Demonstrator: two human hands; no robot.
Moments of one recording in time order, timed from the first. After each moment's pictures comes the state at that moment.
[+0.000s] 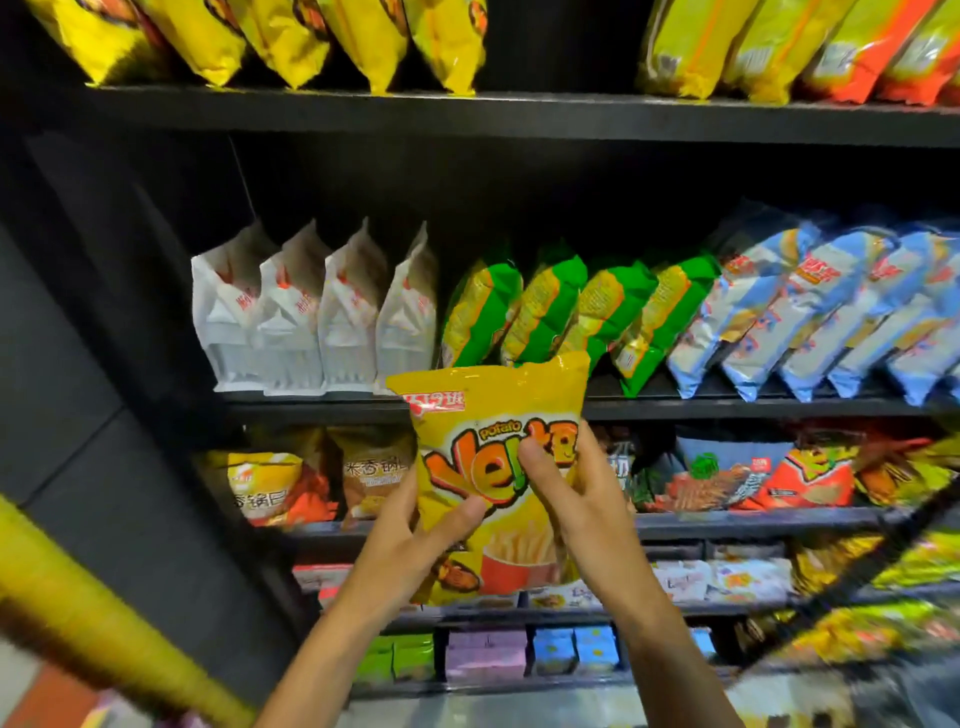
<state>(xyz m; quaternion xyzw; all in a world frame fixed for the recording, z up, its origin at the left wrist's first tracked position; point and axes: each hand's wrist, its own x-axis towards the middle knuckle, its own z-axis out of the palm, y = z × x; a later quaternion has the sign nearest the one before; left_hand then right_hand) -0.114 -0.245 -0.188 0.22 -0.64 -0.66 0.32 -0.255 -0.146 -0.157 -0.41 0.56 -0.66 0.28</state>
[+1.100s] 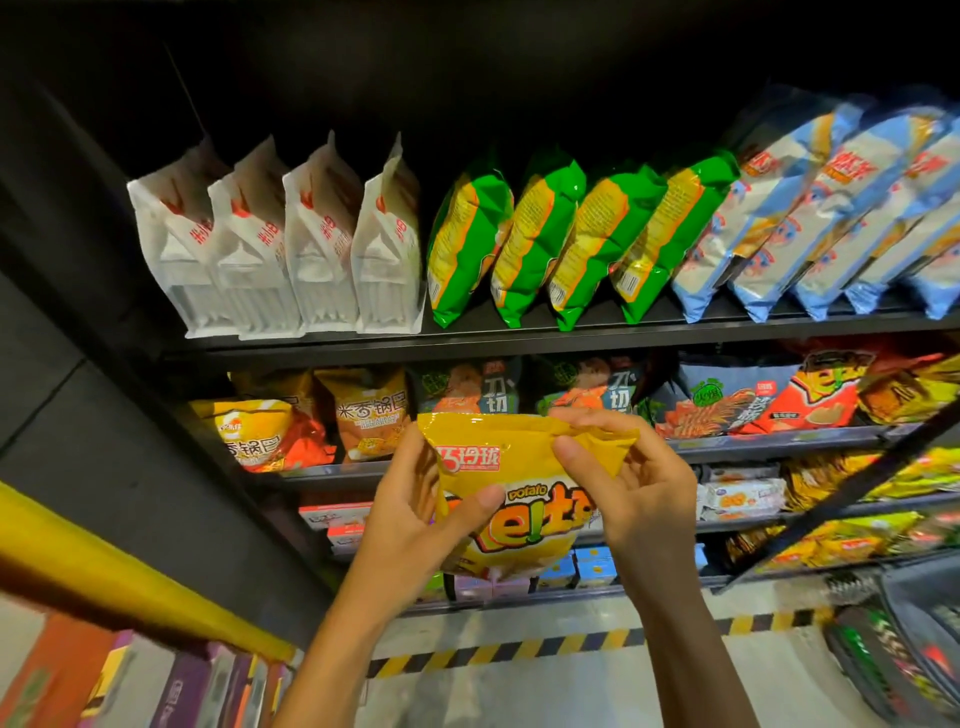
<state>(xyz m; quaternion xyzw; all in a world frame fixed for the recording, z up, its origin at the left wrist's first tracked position) -0.108 -0.224 -0.210 0.21 -0.62 -0.67 0.34 -0.260 -0.111 -0.204 -0.34 0.54 -0.75 0.17</state>
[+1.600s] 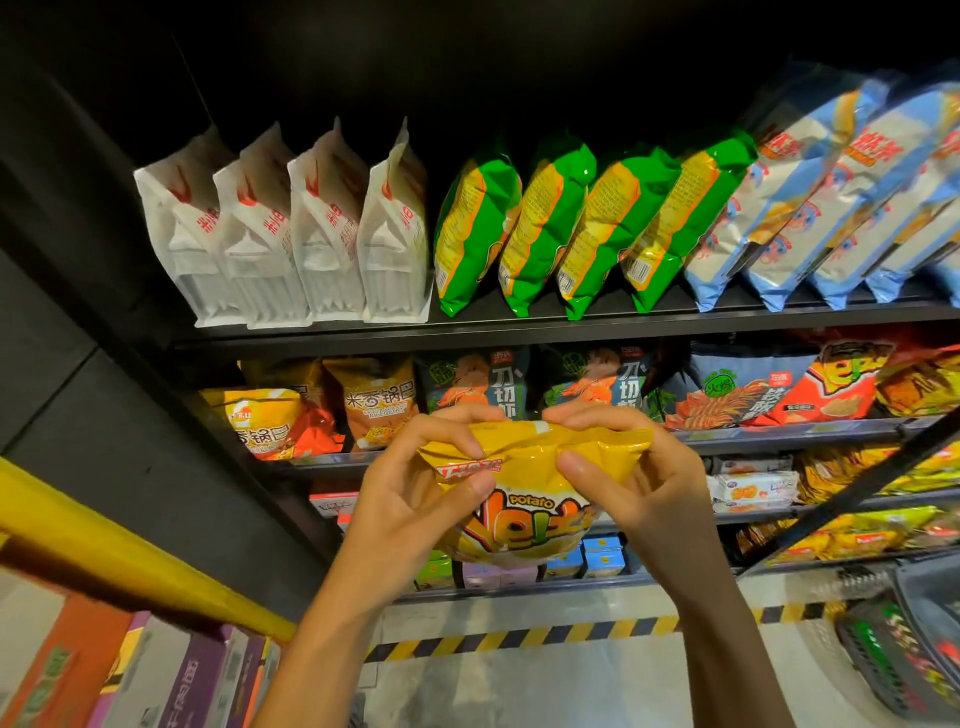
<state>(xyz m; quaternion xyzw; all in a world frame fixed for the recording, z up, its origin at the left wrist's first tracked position) -0.104 -0.230 -0.201 0.09 -0.64 -0.67 0.36 -0.275 -0.103 -0.204 -0.44 0.54 -0.68 0.22</state>
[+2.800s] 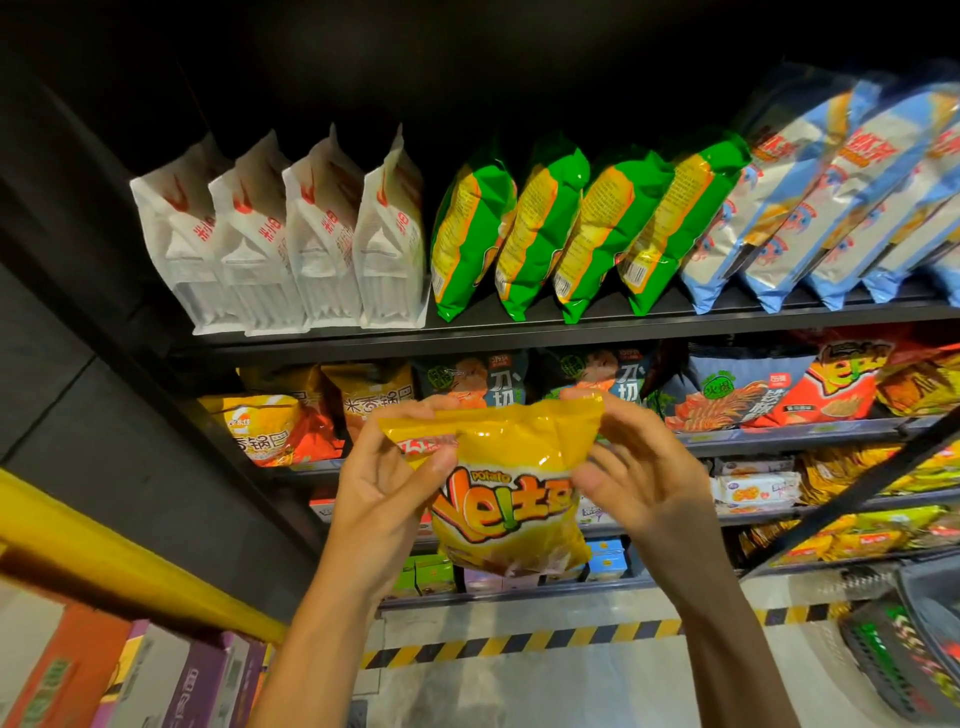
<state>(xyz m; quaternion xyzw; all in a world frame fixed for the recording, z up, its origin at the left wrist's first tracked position) -0.108 -0.239 -0.206 0.17 -0.51 -0.74 0.40 -0.282 -0.096 -0.215 -0.45 0.54 -0.67 0.23</state>
